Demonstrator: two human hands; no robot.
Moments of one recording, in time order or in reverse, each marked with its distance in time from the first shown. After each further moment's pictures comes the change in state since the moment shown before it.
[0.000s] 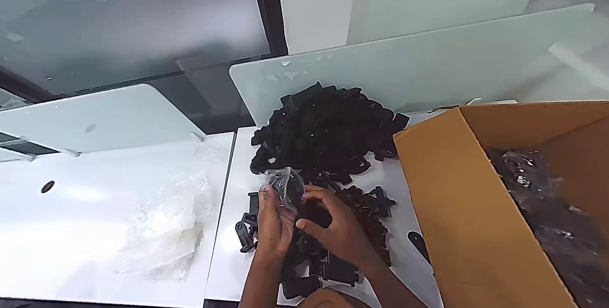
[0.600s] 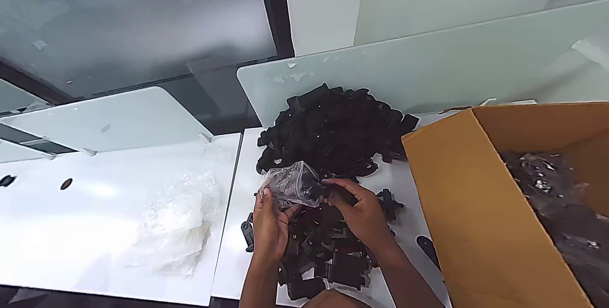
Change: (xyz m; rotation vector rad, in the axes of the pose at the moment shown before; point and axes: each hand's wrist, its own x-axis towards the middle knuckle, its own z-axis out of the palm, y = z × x) left_hand -0.005 0.017 -0.004 0.124 0.089 0.114; right_hand 0.019 0.001 -0.027 0.142 0.128 0.107
